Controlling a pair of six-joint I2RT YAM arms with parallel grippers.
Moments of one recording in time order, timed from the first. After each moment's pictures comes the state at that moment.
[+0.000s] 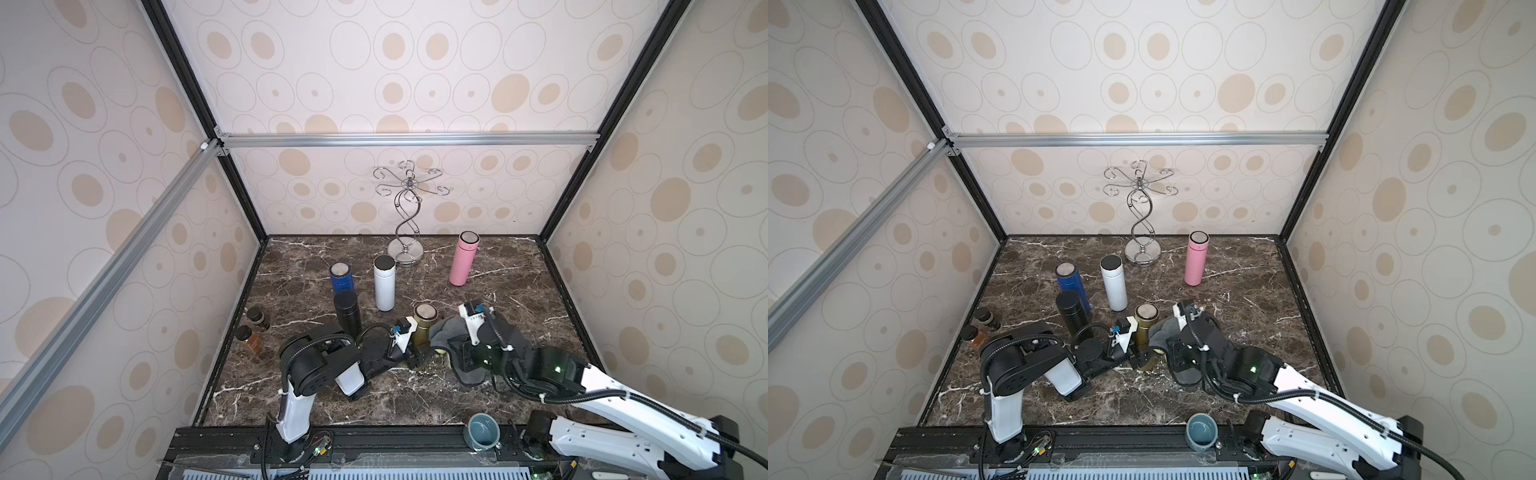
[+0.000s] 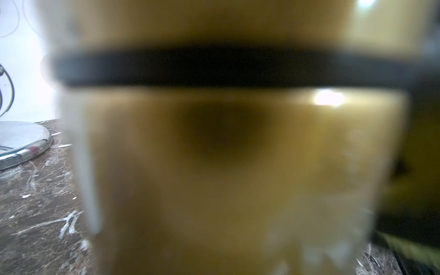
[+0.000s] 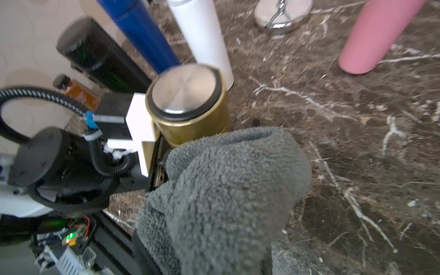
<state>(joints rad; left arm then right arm) -0.88 1.96 0.42 1.53 0.14 -0.19 0.96 0.82 0.82 -0.65 0.28 0.59</state>
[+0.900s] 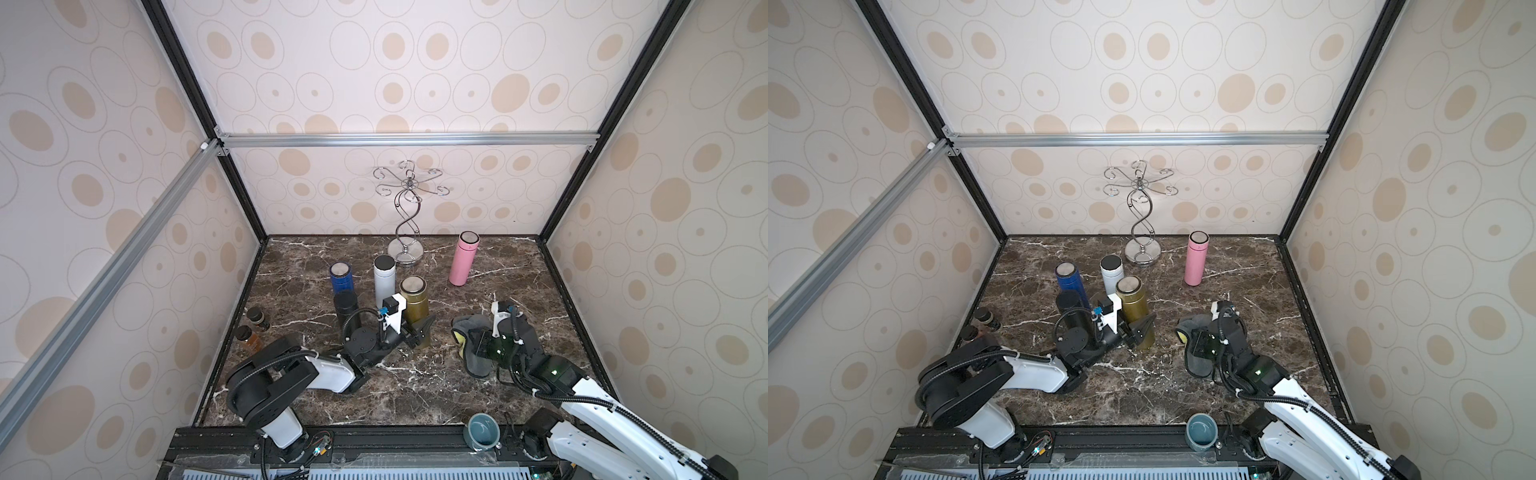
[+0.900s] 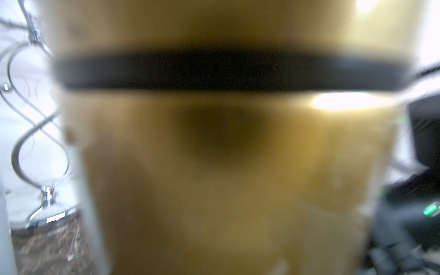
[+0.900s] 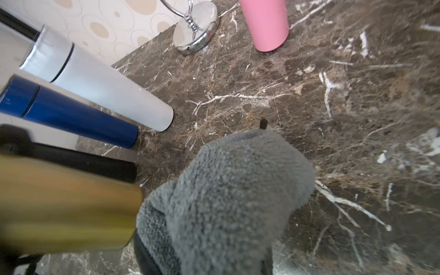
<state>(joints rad) -0.88 1.57 0.49 1.32 0.01 -0.24 0.55 0.76 0.48 -0.35 0.06 0.78</state>
